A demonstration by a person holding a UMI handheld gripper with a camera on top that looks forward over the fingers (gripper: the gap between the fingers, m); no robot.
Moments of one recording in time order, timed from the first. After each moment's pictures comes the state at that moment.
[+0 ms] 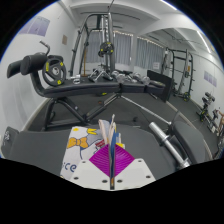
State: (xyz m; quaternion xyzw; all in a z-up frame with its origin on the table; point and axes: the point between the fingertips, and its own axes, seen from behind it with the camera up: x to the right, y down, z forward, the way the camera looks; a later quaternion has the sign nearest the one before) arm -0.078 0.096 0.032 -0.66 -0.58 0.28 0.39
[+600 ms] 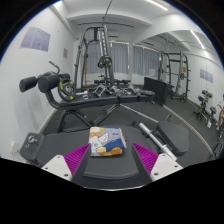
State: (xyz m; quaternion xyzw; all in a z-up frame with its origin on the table) arm 0.119 0.050 0.171 -0.66 -0.55 0.33 0.40
